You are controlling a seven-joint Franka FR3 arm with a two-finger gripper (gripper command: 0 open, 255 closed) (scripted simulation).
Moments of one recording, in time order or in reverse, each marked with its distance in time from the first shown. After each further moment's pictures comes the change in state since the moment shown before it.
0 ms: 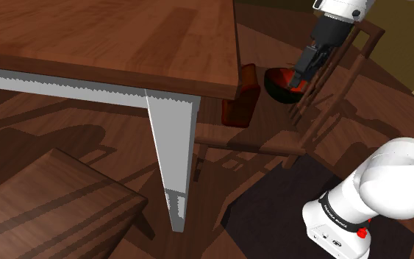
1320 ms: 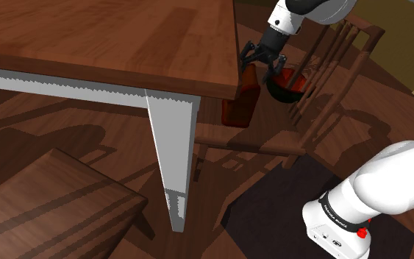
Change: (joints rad) arm -0.145 0.442 0.074 0.123 0.173 0.389 0.545
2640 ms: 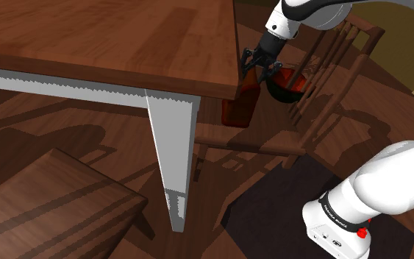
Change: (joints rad) arm 0.004 0.008 0.007 -0.025 0.006 0.035 0.001
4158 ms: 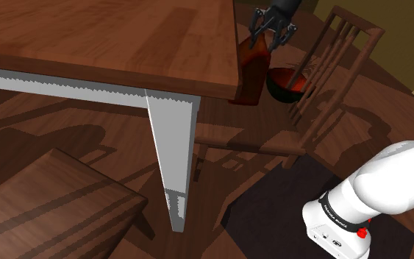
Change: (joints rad) arm -0.006 -0.001 -0.012 0.285 -0.028 -0.284 0.066
